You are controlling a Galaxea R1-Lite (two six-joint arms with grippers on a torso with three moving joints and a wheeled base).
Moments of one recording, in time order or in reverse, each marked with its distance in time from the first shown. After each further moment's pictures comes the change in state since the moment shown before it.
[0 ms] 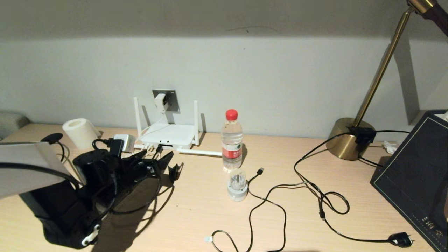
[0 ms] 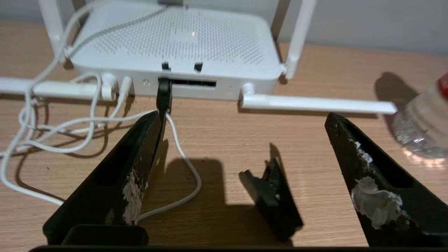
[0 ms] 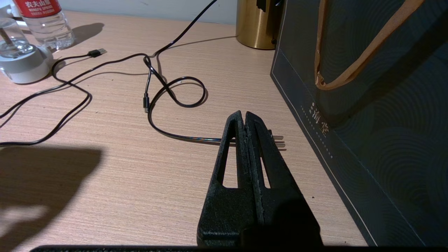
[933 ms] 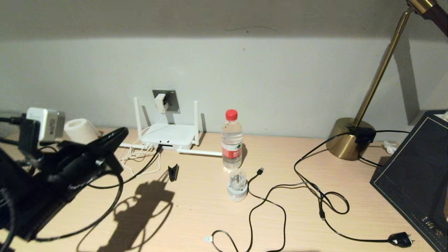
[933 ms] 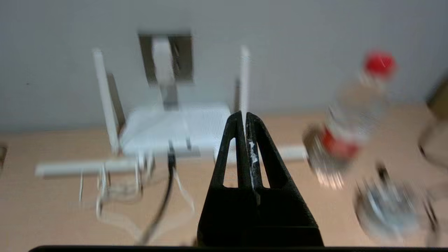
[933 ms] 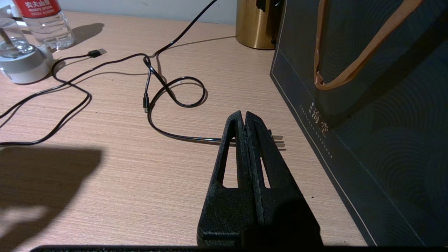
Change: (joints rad) left arm -0.059 -0.632 0.205 0.243 0.031 0.111; right arm 0.000 0.000 0.000 0.000 0.000 0.000
